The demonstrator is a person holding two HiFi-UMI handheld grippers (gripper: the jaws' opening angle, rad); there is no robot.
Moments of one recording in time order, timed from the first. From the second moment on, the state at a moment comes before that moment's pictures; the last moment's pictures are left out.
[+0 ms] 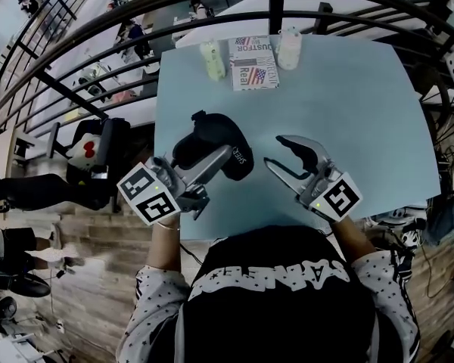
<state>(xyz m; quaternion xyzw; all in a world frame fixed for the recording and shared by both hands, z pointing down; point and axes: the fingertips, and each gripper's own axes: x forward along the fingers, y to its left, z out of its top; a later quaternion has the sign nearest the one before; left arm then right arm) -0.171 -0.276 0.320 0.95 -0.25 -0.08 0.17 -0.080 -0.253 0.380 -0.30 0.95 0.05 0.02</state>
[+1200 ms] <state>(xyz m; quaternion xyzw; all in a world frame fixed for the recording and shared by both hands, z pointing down) -0.145 -0.242 0.322 0.97 -0.12 -0.05 0.20 -0.107 -0.214 0.405 -0.13 0.99 0.07 -0.04</state>
